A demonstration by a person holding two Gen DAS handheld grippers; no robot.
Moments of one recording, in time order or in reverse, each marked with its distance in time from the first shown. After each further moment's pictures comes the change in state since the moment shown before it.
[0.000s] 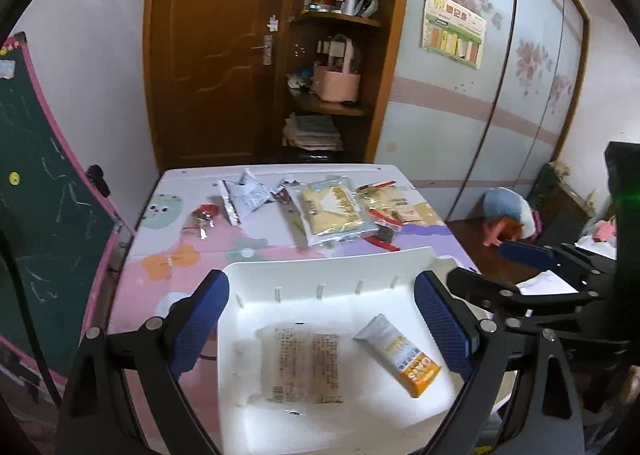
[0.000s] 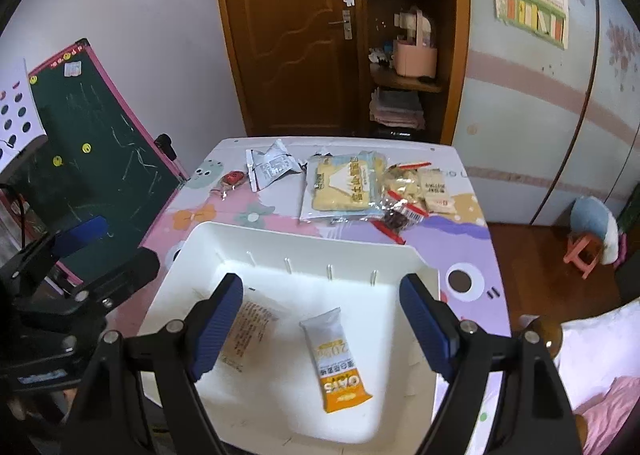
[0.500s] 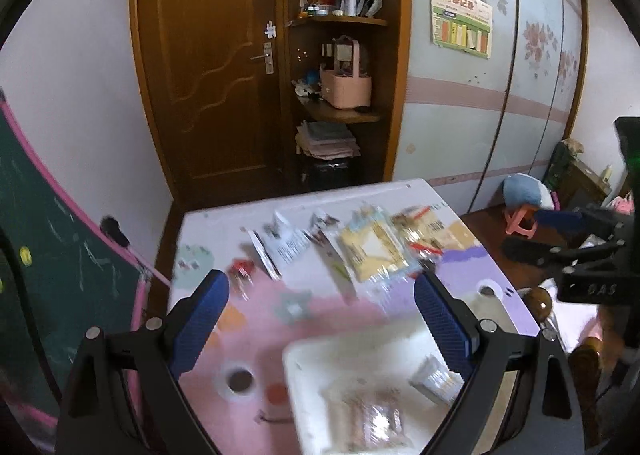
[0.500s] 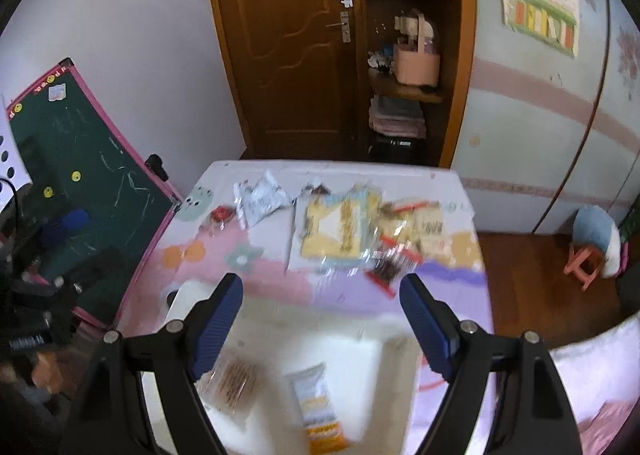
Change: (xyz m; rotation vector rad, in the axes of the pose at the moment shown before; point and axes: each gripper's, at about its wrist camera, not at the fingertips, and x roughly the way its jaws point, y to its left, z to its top) left arm 0.028 0.042 0.115 0.110 0.026 0.078; right arm 0.018 -0.022 0.108 -0.035 0.008 -0.010
